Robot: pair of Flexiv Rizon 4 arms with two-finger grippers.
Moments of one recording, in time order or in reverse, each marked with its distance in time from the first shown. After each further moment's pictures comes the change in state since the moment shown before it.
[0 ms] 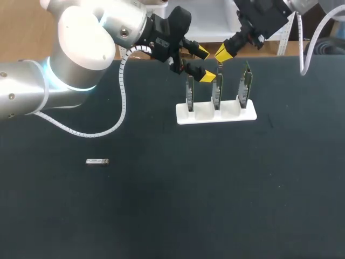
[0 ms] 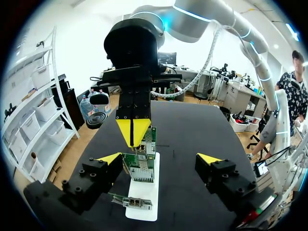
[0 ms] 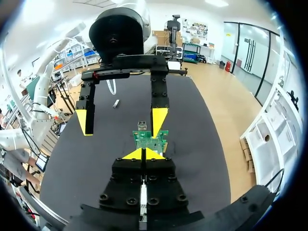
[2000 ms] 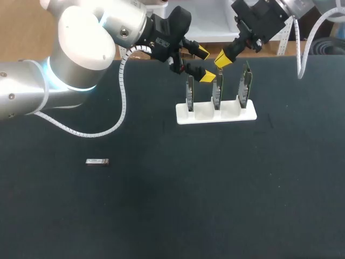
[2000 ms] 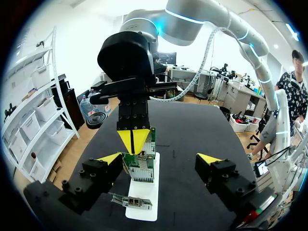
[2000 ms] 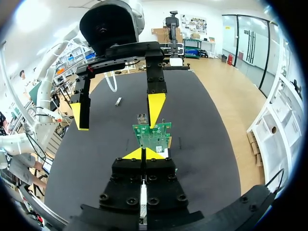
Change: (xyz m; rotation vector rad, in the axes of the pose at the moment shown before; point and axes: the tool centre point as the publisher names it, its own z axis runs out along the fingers) left arm 0.000 0.000 0.000 0.000 0.000 0.000; right arm 0.013 0.000 0.012 -0.057 0.008 0.061
